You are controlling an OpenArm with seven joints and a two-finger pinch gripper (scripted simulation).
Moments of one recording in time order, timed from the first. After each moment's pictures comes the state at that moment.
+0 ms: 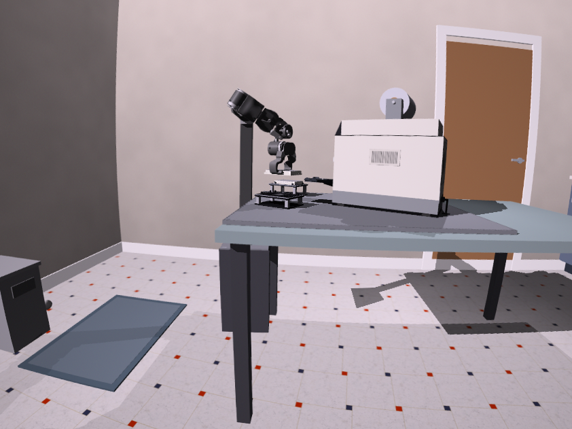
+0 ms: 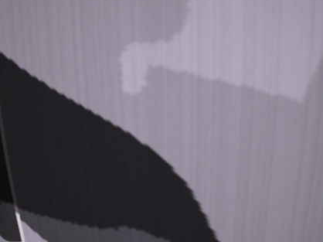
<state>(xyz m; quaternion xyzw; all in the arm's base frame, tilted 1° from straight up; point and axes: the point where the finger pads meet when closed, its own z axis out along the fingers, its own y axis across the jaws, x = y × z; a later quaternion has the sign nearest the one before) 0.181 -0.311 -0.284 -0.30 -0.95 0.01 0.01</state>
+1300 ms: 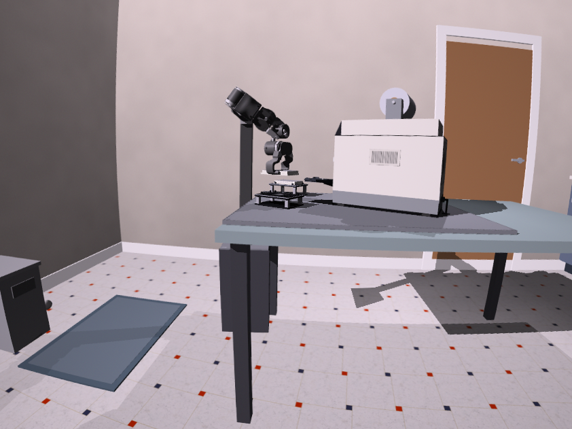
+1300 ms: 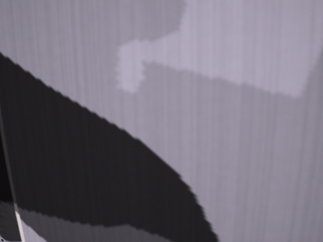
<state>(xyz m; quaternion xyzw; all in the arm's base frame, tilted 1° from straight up) 0.168 -0.322 -0.284 -0.30 -0.95 0.01 0.01</state>
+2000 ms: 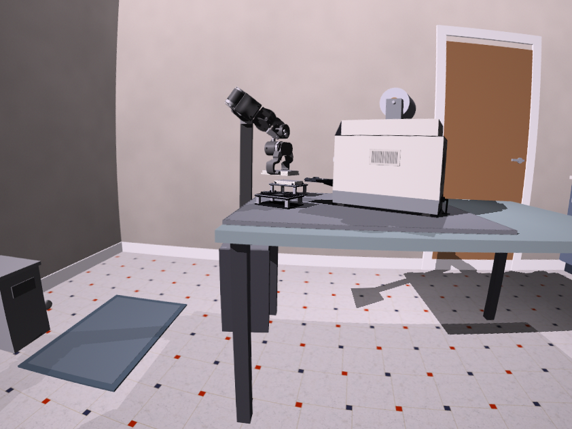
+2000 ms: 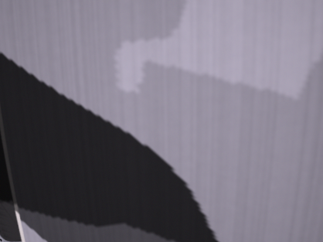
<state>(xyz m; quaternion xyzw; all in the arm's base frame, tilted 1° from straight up) 0.169 -0.322 -0.285 -0.30 -0.95 0.01 0.01</state>
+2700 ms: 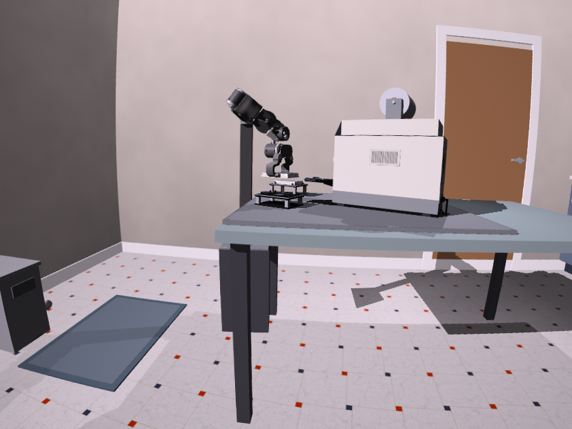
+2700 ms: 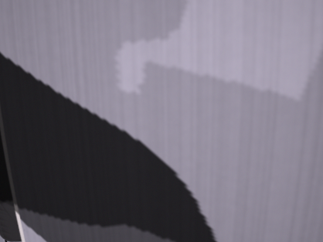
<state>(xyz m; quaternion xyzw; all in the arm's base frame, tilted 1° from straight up) 0.169 -0.322 -0.294 -0.30 -0.95 0.01 0.01</state>
